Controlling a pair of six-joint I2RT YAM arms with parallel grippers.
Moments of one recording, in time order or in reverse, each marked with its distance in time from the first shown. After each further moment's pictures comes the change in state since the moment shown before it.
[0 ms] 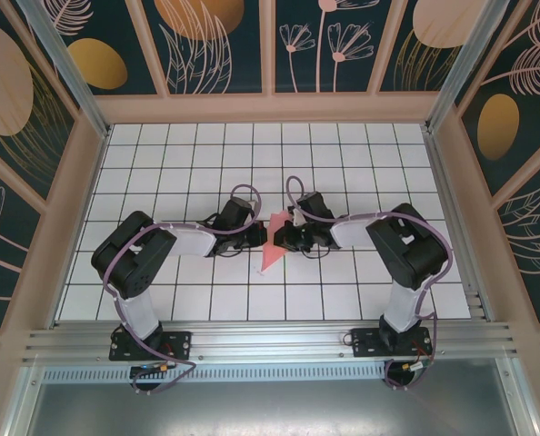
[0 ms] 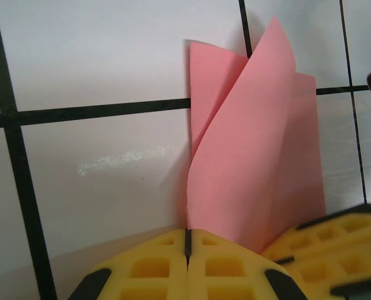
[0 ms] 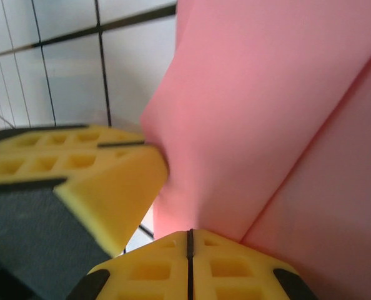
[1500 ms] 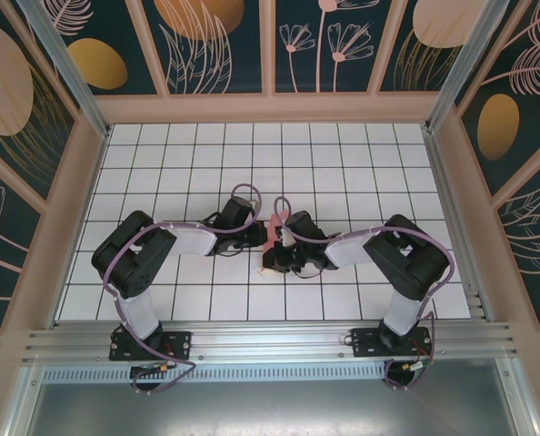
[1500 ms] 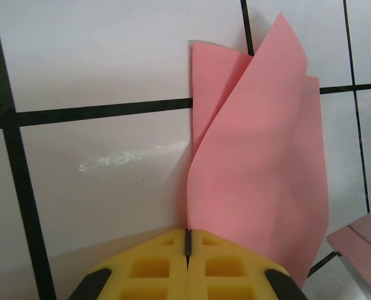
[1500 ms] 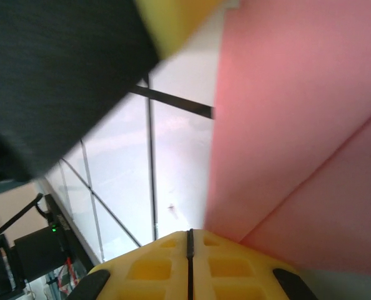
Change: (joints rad) left arm 0.000 0.003 0.014 -0.024 0.000 0.003; right arm 0.160 -0.039 -0.117 0.124 -0.008 0.120
